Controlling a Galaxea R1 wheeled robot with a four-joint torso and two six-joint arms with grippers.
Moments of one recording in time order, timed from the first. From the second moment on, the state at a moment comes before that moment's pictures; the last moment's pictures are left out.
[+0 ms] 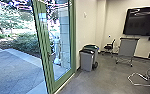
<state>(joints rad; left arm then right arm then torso) 1.48 3.02 -2.79 -0.67 0.04 0.75 -1.60 3.05 -2.70 0.02 0.06 0.17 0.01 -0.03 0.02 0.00</state>
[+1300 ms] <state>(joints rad) 1.48 3.02 -2.79 -0.67 0.04 0.75 -1.60 3.06 -2.70 0.00 0.06 0.17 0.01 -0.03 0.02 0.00</state>
